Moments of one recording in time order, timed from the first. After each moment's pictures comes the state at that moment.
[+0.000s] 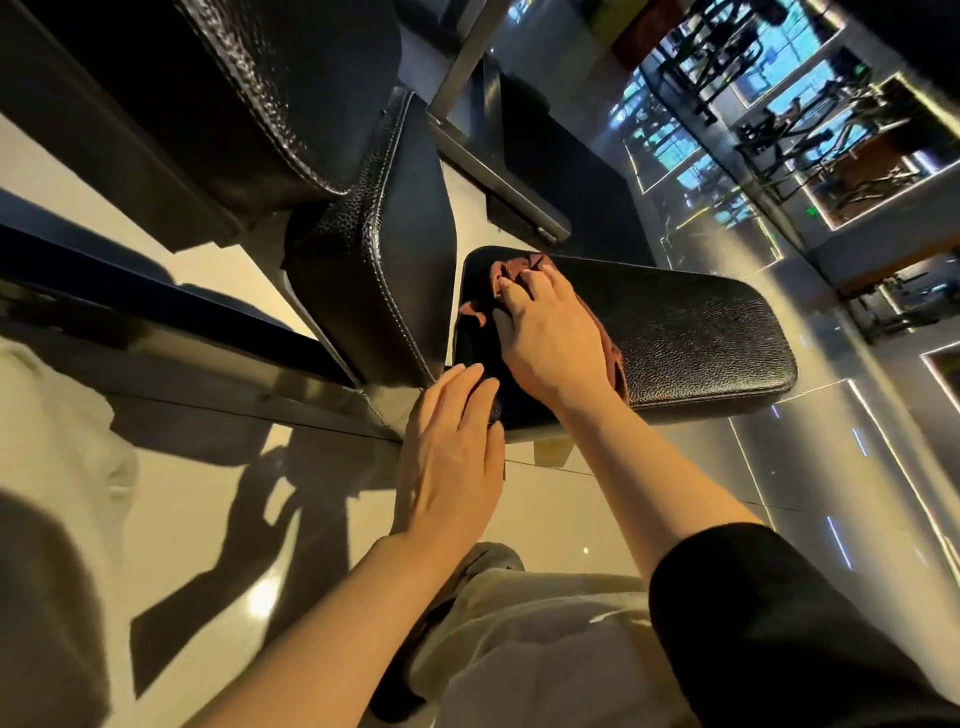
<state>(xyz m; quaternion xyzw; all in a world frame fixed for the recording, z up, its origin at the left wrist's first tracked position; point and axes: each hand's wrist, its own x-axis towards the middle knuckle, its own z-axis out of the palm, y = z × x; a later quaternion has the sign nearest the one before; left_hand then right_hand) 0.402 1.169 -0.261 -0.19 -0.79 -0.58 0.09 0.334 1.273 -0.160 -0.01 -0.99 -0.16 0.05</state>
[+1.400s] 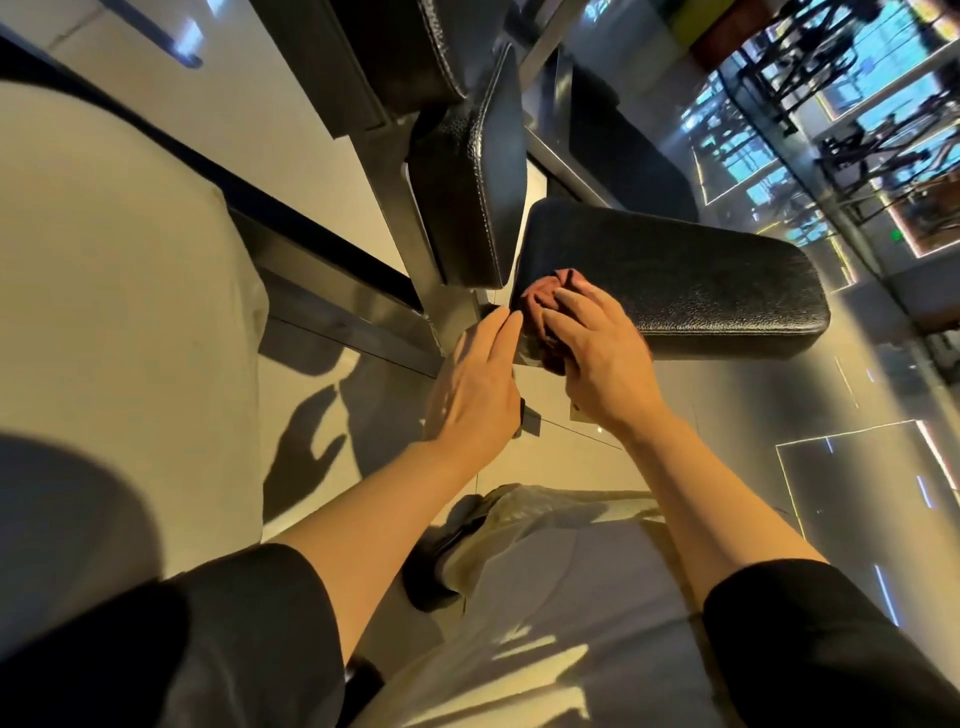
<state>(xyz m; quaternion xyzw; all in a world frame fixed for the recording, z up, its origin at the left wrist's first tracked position) 0.442 1.126 -0.252 -0.16 -0.82 -0.54 0.00 0.435 1.265 -0.174 0.13 -0.98 -0.15 0.05</state>
